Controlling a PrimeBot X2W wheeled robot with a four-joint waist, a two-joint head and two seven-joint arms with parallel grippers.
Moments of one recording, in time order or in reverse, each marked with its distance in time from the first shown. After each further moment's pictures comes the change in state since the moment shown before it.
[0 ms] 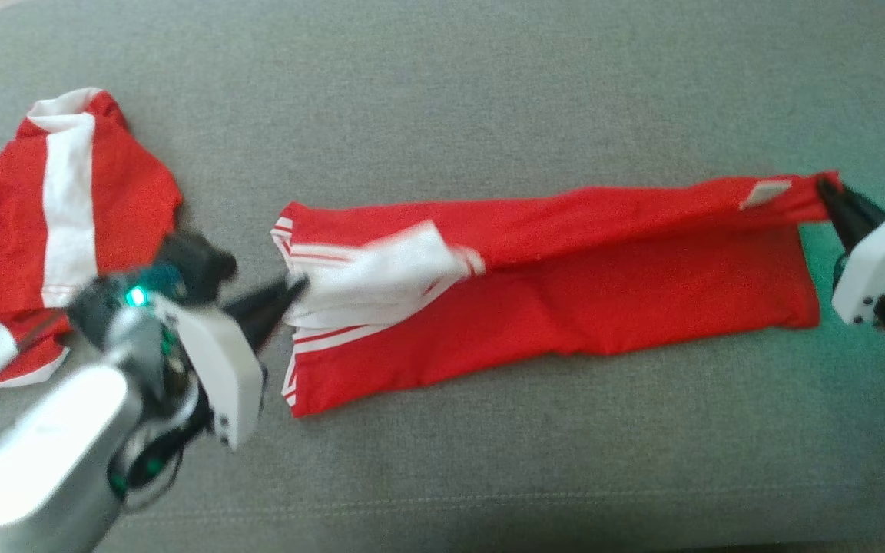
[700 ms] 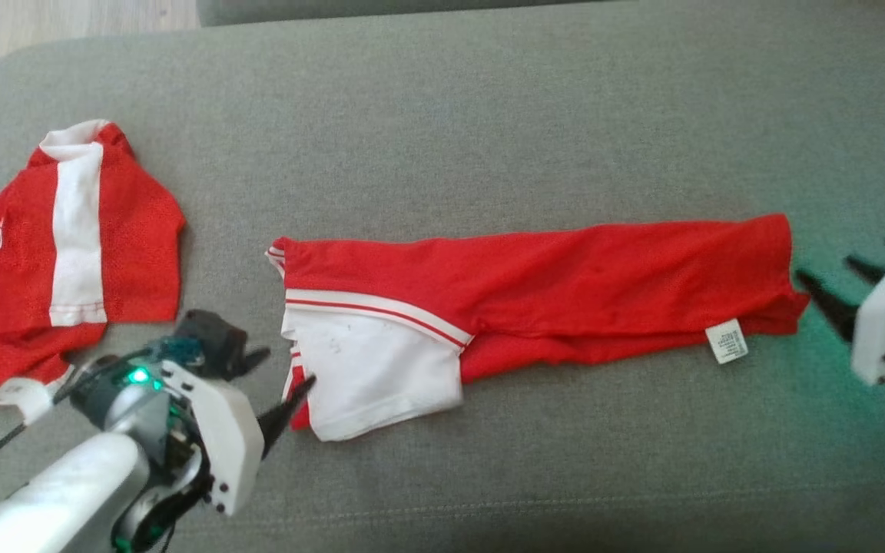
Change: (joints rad) left arm 0.128 0.047 -0.080 -0.019 -0.006 0.066 0.072; right arm 0.160 -0.115 -0.024 -0.190 0.017 0.000 0.273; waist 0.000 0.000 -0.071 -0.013
